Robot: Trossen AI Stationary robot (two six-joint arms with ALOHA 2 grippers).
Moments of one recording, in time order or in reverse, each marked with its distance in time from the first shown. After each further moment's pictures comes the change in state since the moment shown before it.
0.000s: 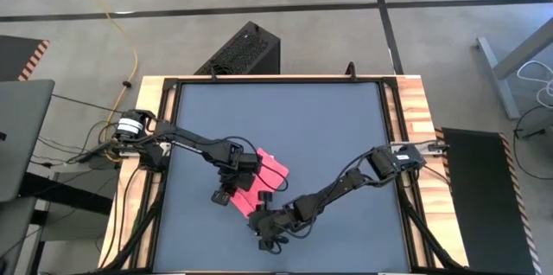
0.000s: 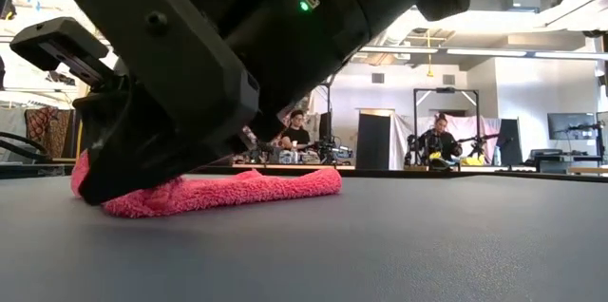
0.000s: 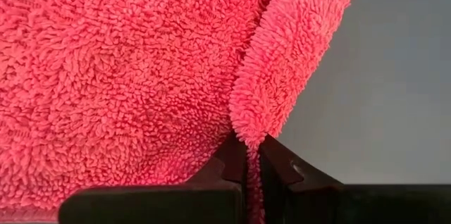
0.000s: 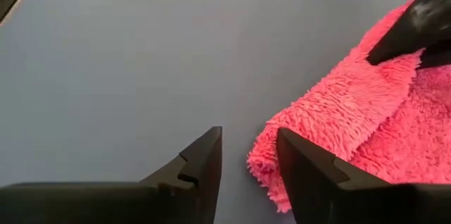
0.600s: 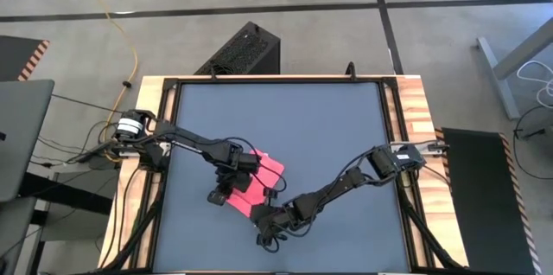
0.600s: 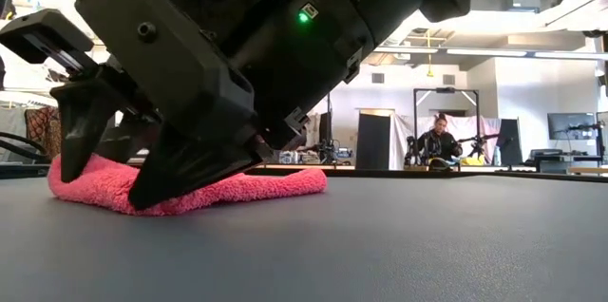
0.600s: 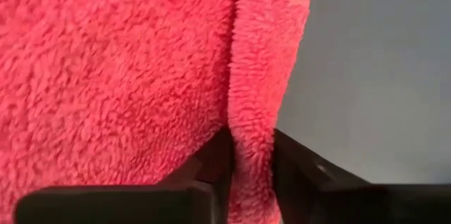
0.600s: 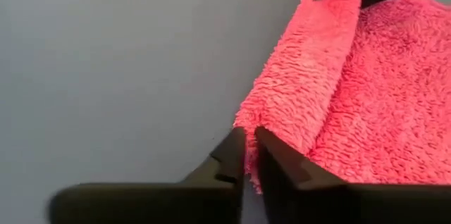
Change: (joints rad) left arm 0.010 0.000 0.000 -0.083 0.047 0.056; right arm -0.004 -0.003 -0.002 -0.087 0.023 0.192
